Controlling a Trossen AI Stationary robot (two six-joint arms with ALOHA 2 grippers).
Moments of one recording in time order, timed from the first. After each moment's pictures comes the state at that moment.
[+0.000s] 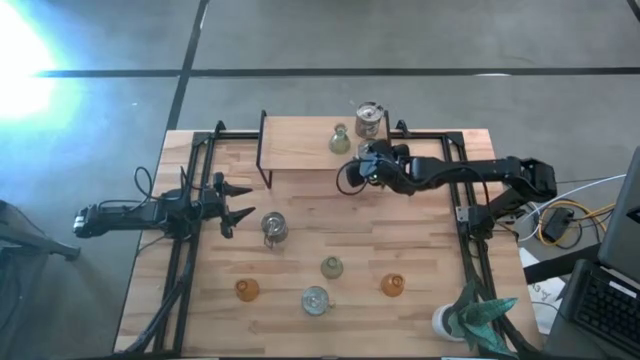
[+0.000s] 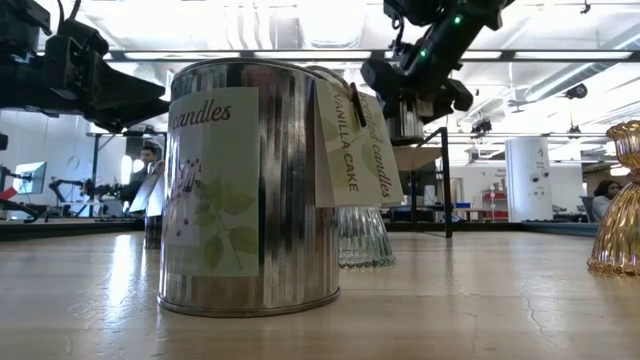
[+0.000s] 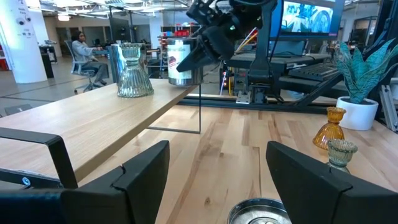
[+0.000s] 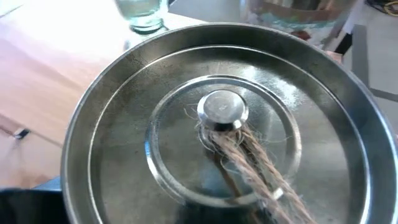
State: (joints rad) left arm 0.04 0.09 0.01 0.05 -0.21 0.01; right arm -0.17 1.48 1.08 -0.44 0.73 0.73
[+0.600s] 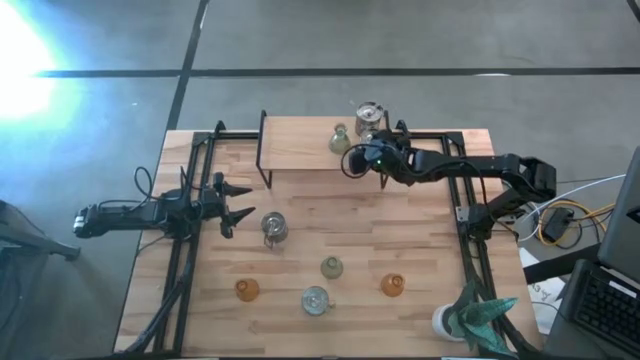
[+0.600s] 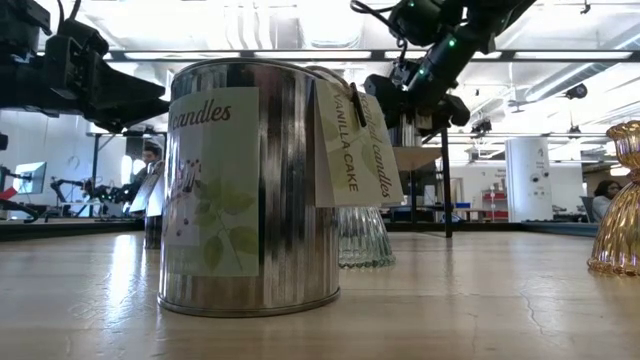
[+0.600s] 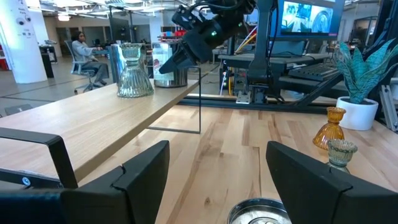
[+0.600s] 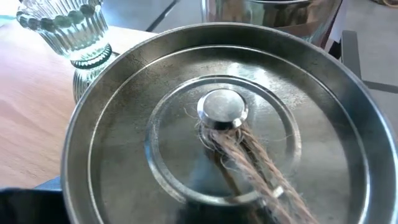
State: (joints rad) left arm 0.04 0.09 0.01 0.05 -0.21 0.01; right arm -0.30 1.48 1.00 -0.27 0.66 0.67
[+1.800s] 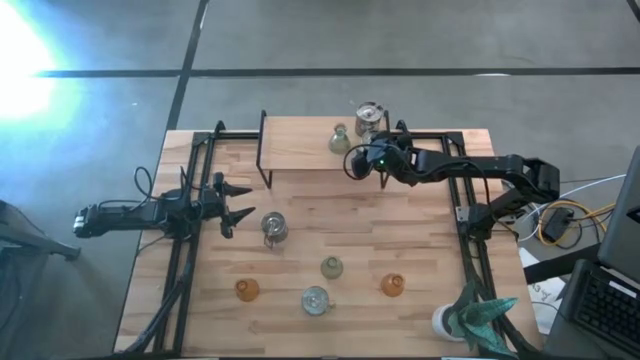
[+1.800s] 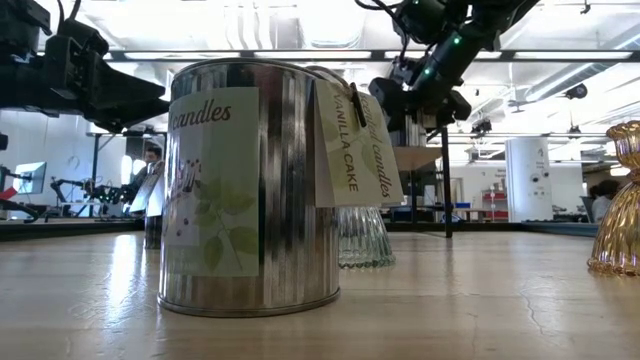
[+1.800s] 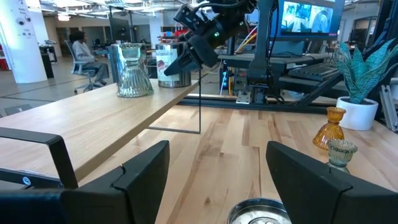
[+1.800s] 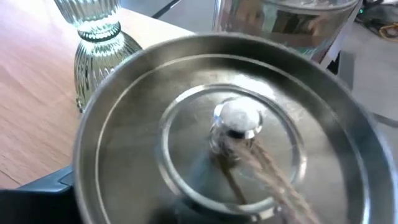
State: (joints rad) left arm 0.04 0.09 0.01 0.05 -0.21 0.01; right arm -0.30 1.45 0.99 -0.29 0.66 0.50
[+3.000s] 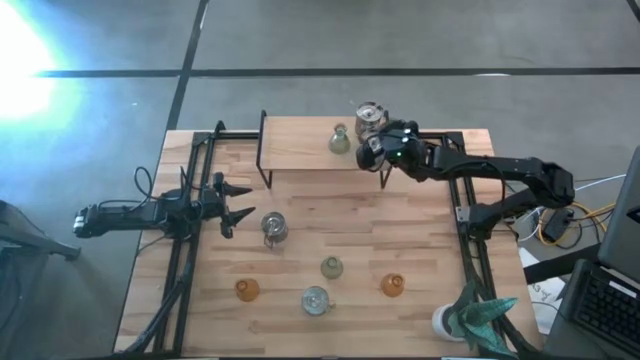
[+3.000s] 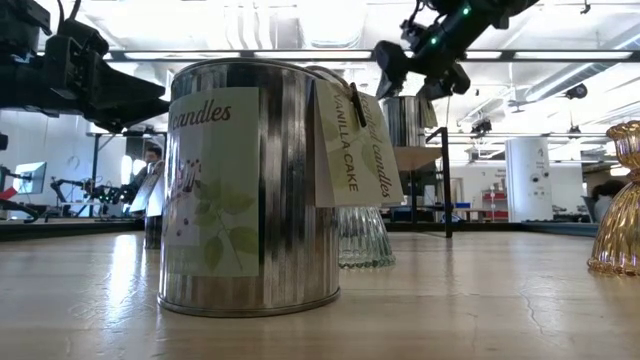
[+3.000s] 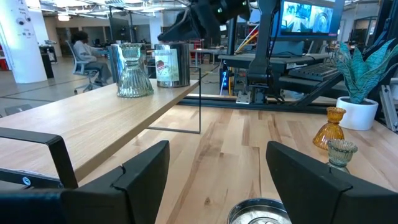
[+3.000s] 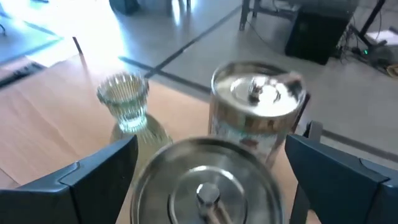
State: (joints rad) left arm 0.04 0.09 0.01 0.05 -0.21 0.01; right arm -0.30 1.33 1.01 -0.19 0.67 0.37
